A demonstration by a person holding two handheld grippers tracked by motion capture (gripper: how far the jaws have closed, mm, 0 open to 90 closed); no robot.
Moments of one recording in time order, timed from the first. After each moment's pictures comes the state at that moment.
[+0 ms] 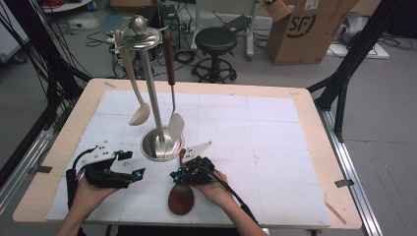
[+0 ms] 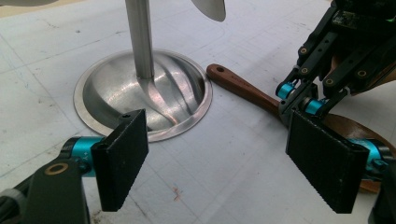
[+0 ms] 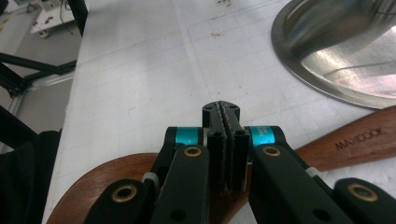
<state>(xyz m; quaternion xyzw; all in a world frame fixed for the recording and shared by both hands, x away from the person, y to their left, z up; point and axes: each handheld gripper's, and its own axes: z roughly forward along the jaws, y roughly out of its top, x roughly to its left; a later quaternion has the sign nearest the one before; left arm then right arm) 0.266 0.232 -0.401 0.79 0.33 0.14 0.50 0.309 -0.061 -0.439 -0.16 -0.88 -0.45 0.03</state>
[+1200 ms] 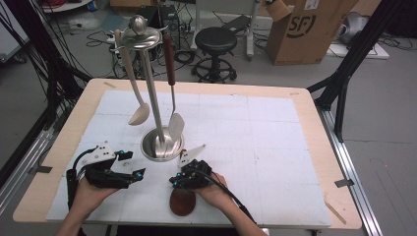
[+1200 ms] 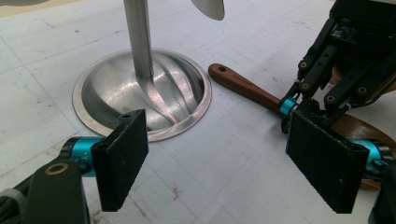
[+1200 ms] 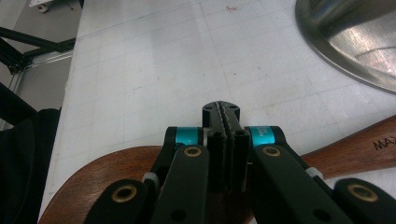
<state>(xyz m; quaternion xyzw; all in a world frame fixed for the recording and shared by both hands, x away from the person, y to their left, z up) 0.266 0.231 -0.401 0.79 0.33 0.14 0.50 0.305 -0.056 -0.445 -0.14 -0.90 -0.41 0.04</state>
